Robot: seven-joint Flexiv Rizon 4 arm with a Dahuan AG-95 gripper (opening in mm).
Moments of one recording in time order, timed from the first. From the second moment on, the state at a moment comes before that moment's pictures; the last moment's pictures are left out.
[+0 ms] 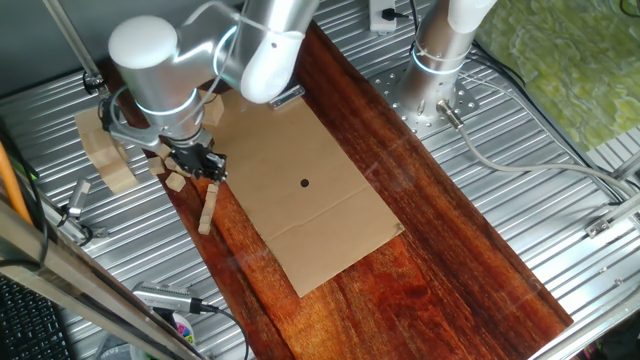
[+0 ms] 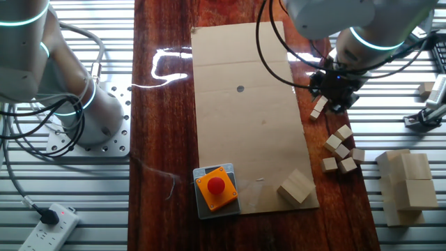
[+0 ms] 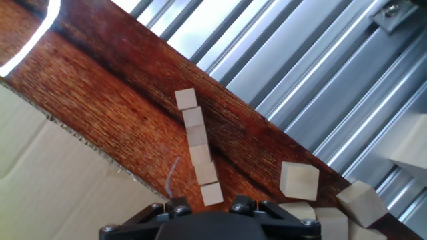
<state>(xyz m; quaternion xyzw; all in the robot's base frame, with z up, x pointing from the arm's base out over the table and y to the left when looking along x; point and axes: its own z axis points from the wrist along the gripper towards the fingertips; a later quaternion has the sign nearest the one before) 0.615 0.009 0.070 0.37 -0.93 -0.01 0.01</state>
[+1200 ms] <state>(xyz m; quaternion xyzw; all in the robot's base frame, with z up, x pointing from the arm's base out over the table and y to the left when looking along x) 0.618 0.010 0.068 0.38 -0.92 -0.02 0.05</state>
